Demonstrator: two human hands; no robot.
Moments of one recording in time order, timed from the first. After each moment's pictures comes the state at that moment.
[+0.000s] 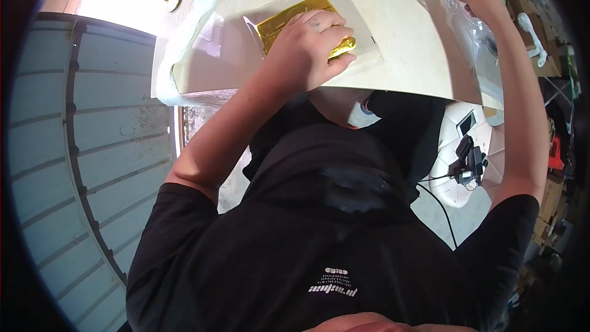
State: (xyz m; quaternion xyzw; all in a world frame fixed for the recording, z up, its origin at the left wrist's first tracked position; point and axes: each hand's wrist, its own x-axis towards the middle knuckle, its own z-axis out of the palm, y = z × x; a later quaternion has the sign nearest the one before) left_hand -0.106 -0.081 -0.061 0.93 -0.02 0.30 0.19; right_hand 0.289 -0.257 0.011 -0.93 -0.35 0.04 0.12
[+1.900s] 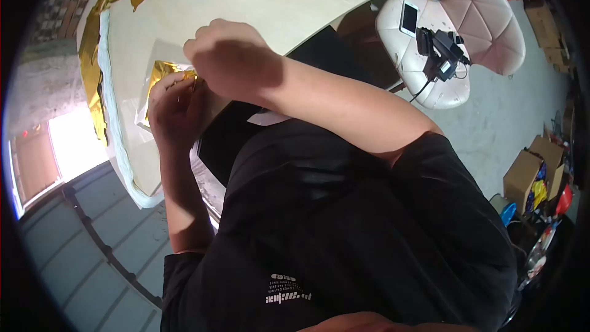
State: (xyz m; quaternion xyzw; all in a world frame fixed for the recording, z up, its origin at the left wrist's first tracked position) left_hand -0.098 -0.084 -0.074 0.95 0.02 0.22 0.24; right_hand 0.039 -0.257 -0.077 -0.79 -0.47 -0.11 0.39
